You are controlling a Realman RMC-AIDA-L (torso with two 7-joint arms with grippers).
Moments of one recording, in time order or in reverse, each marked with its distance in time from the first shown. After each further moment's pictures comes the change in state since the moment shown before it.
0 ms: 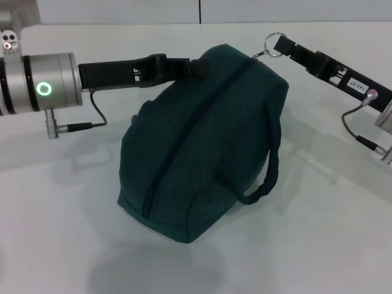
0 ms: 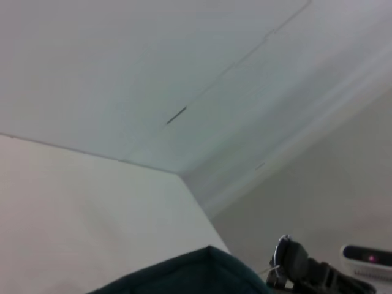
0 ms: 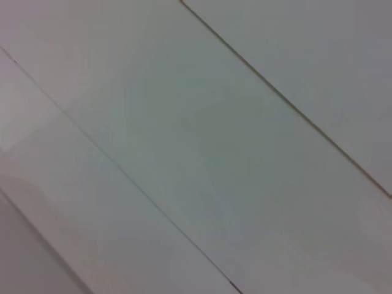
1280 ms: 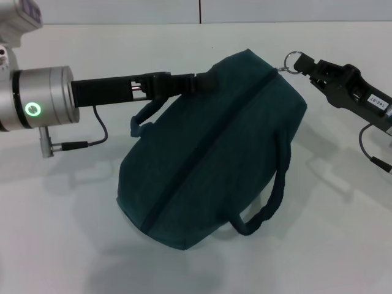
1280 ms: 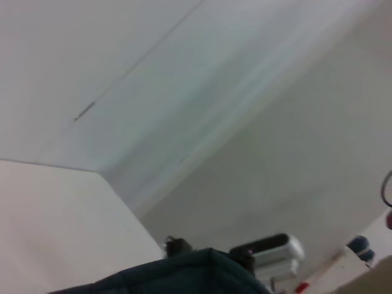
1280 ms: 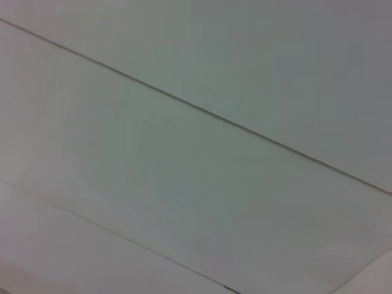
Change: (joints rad) left arm 0.036 -0.009 0.004 -0.002 -0.059 0.175 0.123; right arm -0.020 -0.006 0.005 0.129 0.049 -0.064 0.249
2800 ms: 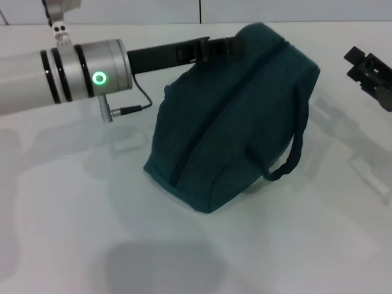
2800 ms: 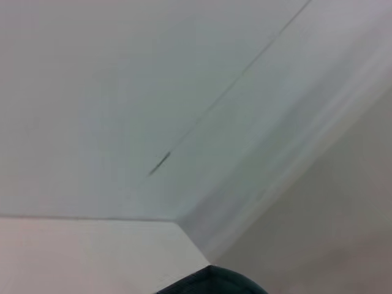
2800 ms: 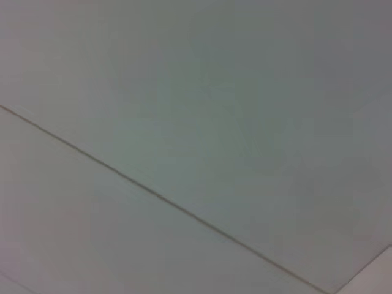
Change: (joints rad) left arm -0.137 -0.011 0.084 -0.188 -0.124 -0.370 0.125; right arm -0.079 -0.039 0.114 0.015 -0.001 0.051 -0.101
